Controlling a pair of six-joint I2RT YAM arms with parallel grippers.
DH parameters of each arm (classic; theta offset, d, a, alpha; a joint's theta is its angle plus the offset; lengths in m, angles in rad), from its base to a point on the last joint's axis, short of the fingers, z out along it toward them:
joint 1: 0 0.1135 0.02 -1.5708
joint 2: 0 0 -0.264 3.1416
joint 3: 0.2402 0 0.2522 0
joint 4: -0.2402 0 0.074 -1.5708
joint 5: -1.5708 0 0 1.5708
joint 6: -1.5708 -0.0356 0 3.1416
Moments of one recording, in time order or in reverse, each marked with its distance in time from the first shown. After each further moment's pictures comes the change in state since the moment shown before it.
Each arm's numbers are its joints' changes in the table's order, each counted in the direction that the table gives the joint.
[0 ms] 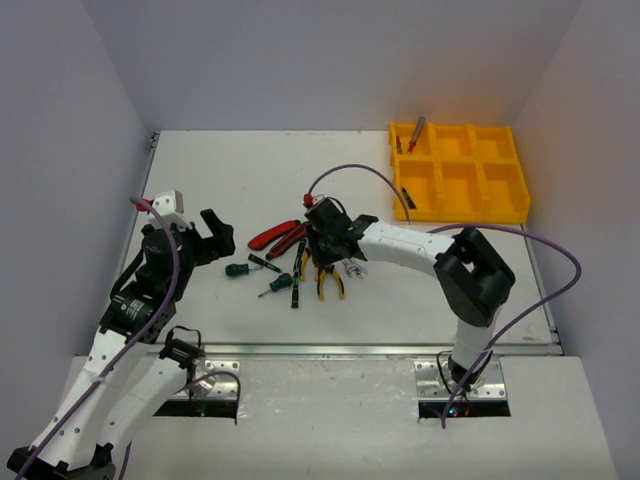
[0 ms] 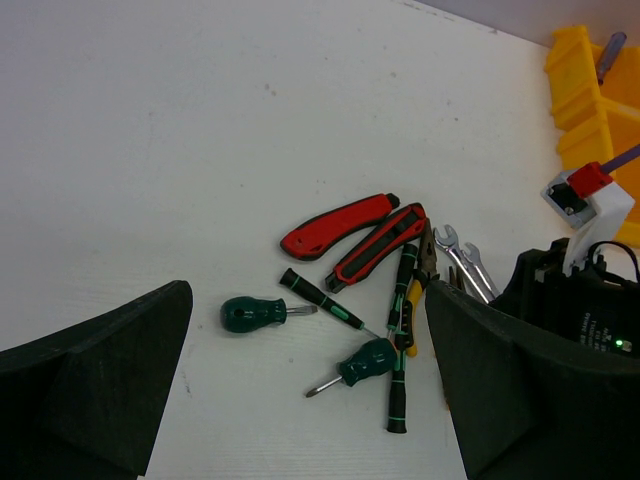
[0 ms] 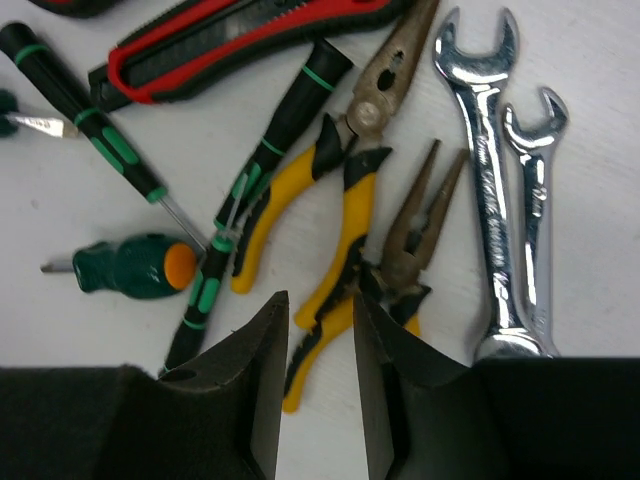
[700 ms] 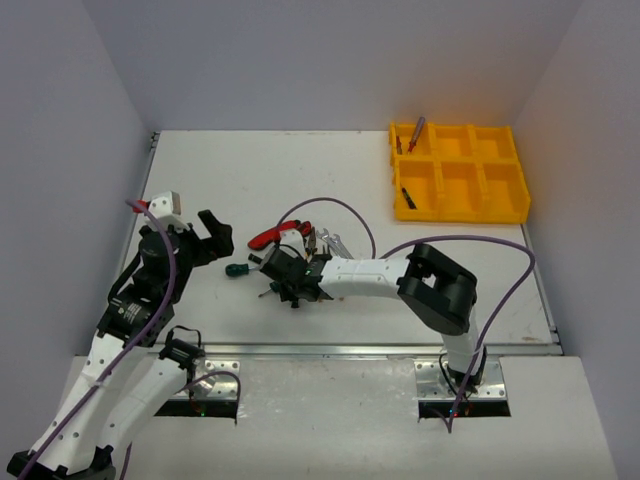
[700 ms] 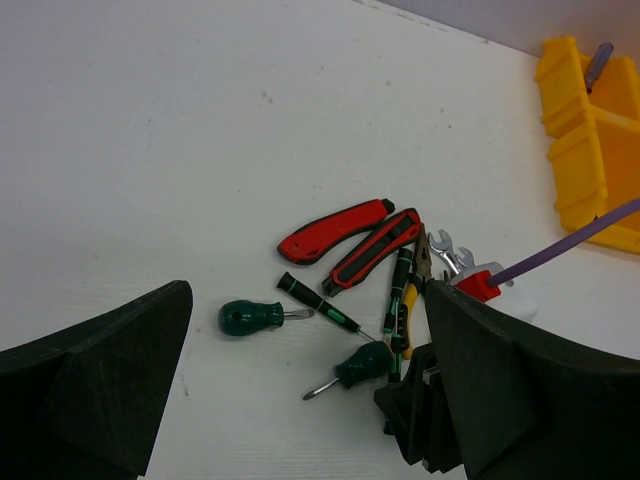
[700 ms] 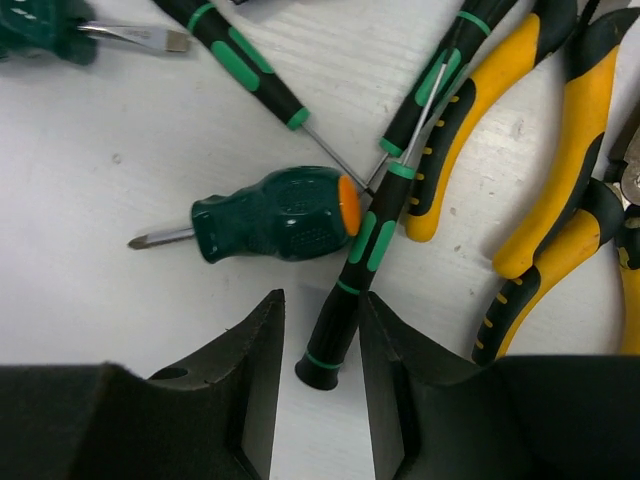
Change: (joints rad) left arm 0.000 -0.022 0.000 0.000 -0.001 0.000; right arm 0.303 0.144 0.071 0.010 -0.278 -0.309
